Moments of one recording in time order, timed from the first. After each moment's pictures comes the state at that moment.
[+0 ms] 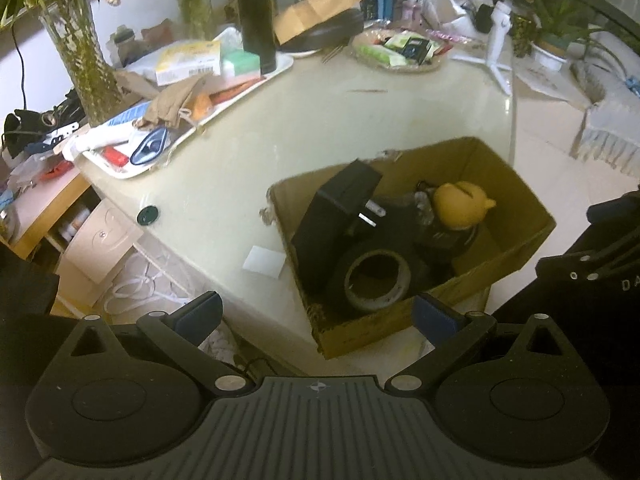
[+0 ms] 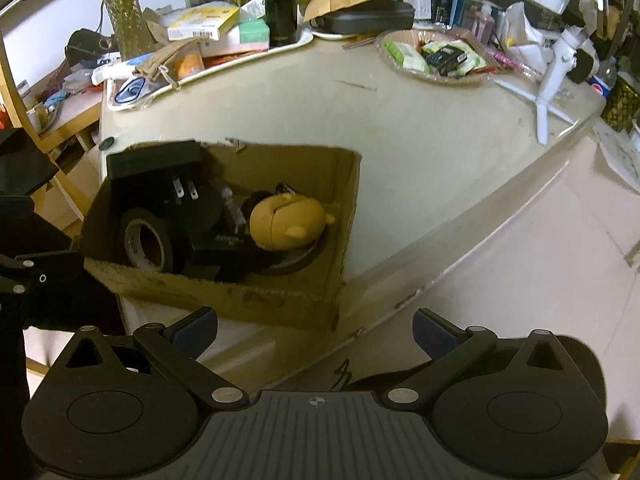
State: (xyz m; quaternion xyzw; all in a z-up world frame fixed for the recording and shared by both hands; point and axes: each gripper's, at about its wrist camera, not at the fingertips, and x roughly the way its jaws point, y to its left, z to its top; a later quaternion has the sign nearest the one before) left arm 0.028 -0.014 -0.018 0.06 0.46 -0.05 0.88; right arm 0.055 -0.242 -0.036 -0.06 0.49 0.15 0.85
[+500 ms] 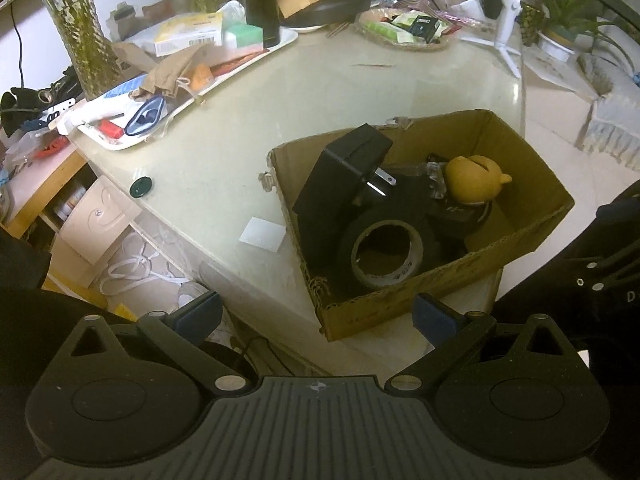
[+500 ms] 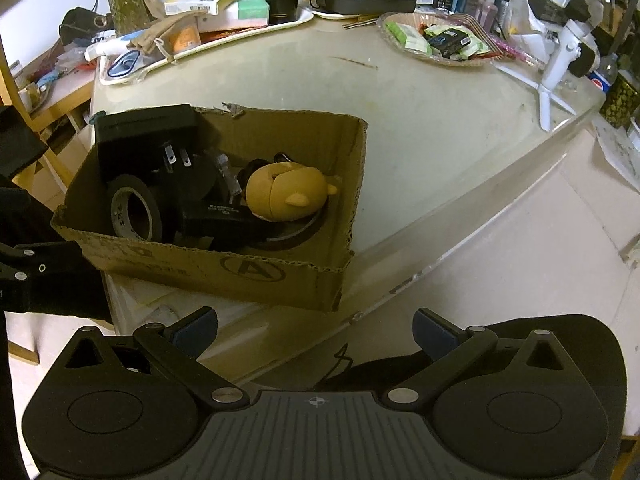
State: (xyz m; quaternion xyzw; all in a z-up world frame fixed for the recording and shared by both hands) left arm 0.030 -0.009 -0.037 0.06 0.48 -0.05 0.87; right arm 0.051 -0.233 -0.056 -0.08 0.51 0.14 0.85
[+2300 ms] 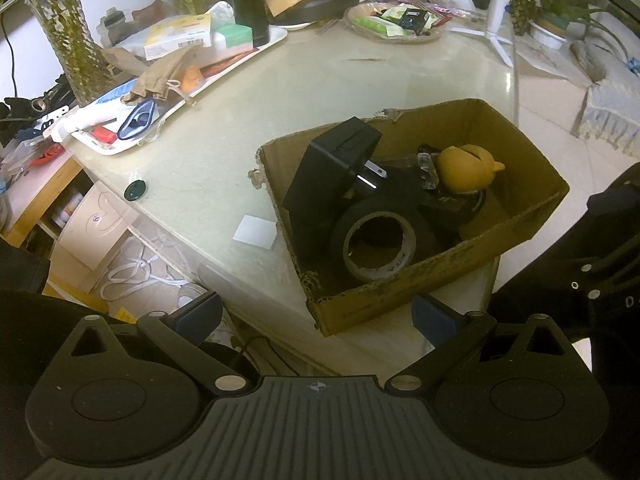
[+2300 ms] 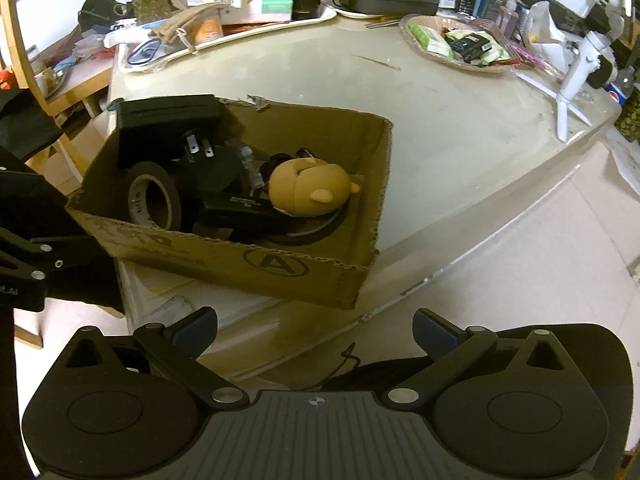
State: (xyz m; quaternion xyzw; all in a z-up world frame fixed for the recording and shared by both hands) left arm 0.029 -0.017 -0.040 0.07 0.48 -0.06 0.87; right arm 0.048 -0.225 -0.055 -0.09 0.51 0.17 0.84
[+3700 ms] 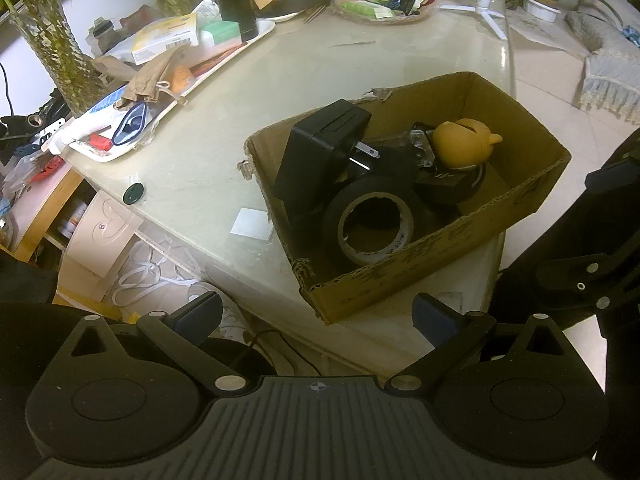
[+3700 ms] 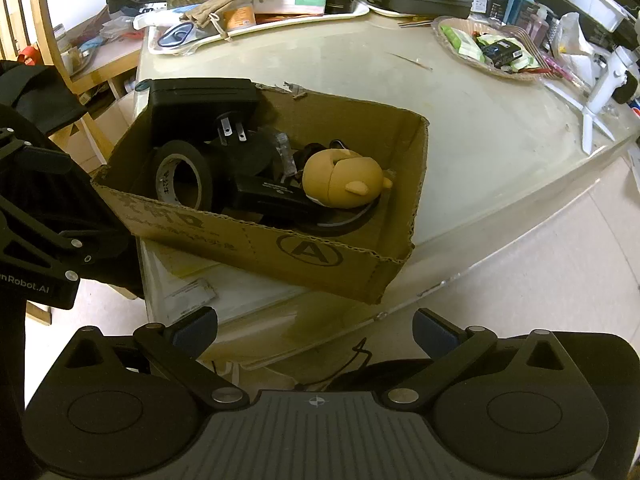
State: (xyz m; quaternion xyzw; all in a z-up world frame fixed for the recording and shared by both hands) left arm 0.027 -0.022 -0.045 0.11 0.49 -0.06 0.86; right arm 0.042 -0.215 -0.058 -0.11 0.51 0.21 0.83
